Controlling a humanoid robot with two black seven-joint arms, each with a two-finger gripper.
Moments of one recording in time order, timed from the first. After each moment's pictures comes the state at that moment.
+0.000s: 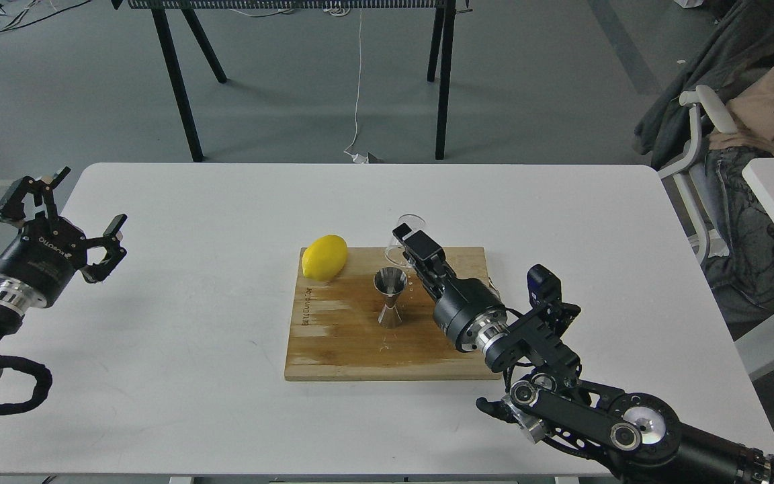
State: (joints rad) left arm -0.40 0.71 -0.64 -0.90 -0.07 -0.49 -0.49; right arm 0.48 -0.17 0.42 1.40 -1.02 -0.49 0.06
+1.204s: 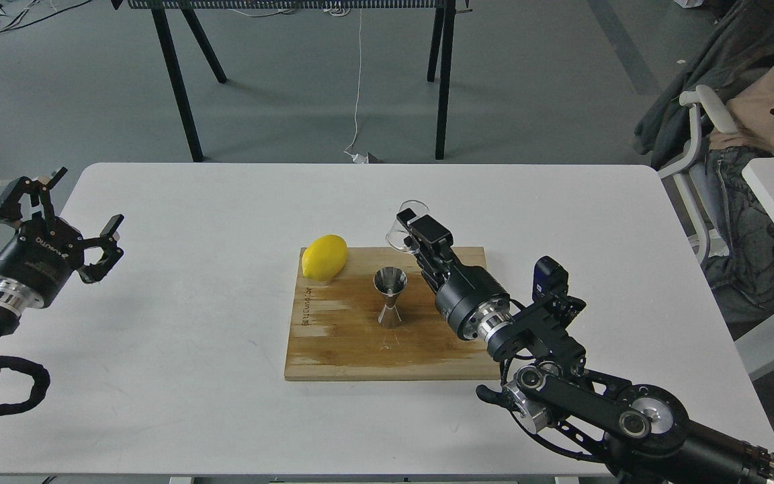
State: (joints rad) left arm -0.40 0.71 -0.64 -0.89 -0.07 -0.49 -0.49; right arm 0.47 -0.16 0.51 1.46 -0.87 -0.49 0.09
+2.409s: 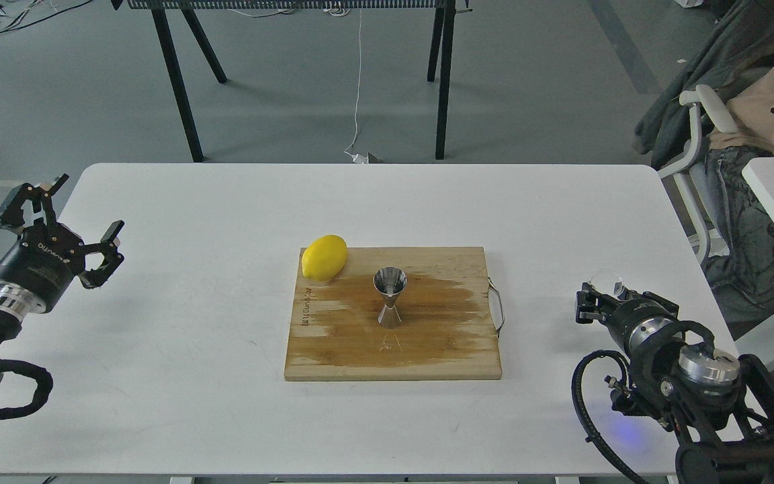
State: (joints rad) left arm -0.39 0.70 -0.64 -0.87 -0.07 -0.49 -0.49; right arm 0.07 -0.09 1.43 1.33 0.42 -0.48 0.12
